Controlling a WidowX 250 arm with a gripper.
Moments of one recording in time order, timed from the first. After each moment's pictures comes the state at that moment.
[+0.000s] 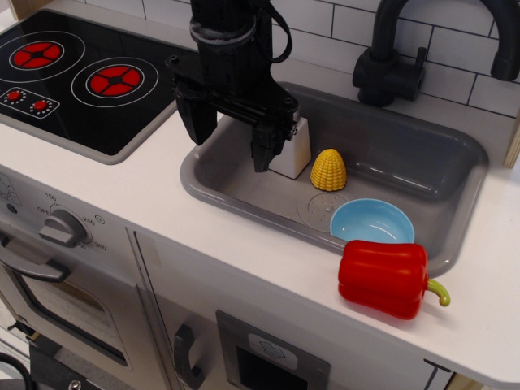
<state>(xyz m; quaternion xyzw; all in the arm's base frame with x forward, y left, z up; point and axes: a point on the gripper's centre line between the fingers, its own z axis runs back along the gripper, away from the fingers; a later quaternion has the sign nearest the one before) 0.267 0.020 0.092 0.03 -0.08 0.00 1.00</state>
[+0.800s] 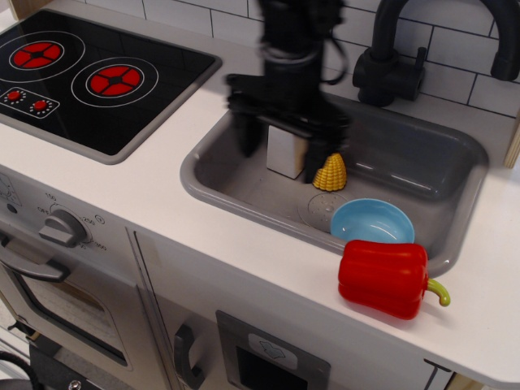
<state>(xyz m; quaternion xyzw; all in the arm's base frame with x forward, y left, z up) 0.304 -0.012 0.064 0.03 -0.04 0.01 1.00</state>
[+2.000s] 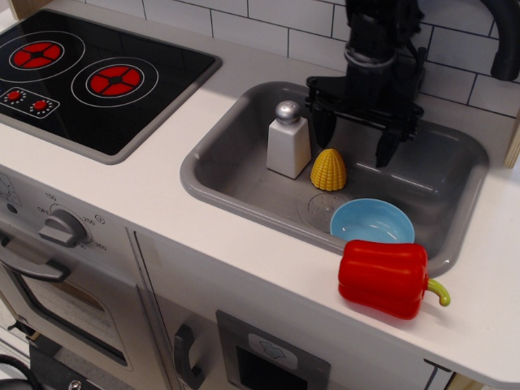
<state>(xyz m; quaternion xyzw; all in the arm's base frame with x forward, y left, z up) 0.379 -0.046 0.025 0.03 -0.07 0.02 1.00</state>
